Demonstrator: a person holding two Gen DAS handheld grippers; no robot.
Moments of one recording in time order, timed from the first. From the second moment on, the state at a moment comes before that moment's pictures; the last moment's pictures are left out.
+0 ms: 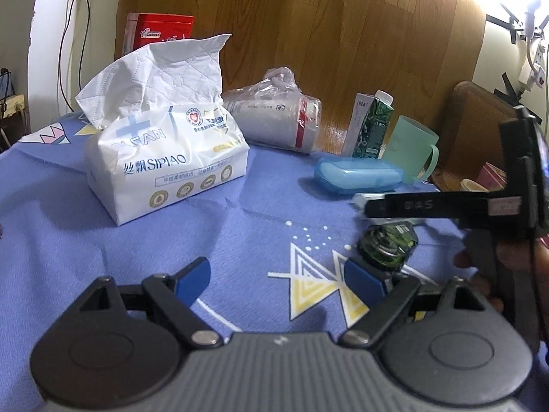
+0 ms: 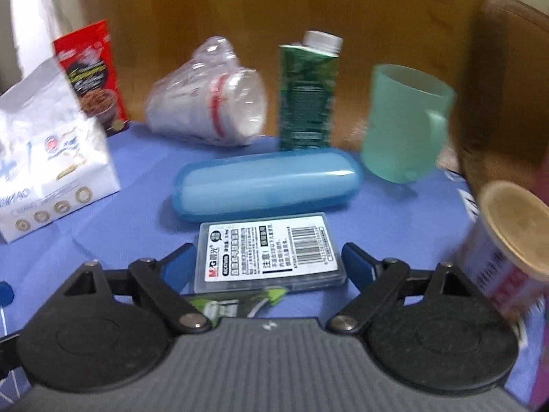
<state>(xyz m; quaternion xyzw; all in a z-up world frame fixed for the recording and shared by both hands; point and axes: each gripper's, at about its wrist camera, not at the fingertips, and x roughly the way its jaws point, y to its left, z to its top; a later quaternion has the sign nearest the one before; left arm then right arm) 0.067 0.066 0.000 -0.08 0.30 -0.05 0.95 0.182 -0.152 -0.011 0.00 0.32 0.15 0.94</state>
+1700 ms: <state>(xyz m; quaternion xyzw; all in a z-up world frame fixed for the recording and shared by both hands) 0.075 0.038 -0.007 0.03 0.34 -0.02 0.94 -0.007 -0.202 -0.022 -0.02 0.28 0.20 0.94</state>
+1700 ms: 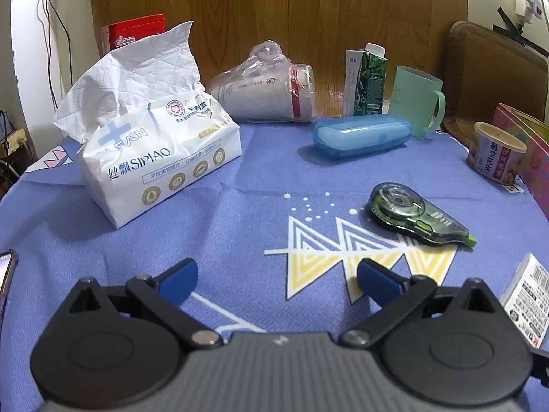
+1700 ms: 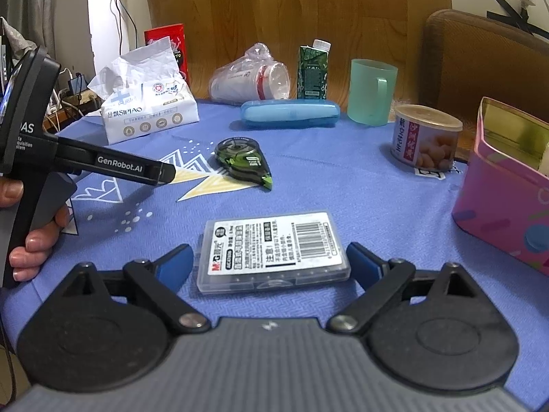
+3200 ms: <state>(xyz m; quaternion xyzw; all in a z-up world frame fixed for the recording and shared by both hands) 0.025 -0.042 0.018 -0.08 0.44 -0.32 0.84 -0.052 -0.230 -0.023 0.05 0.25 0.23 0.94</state>
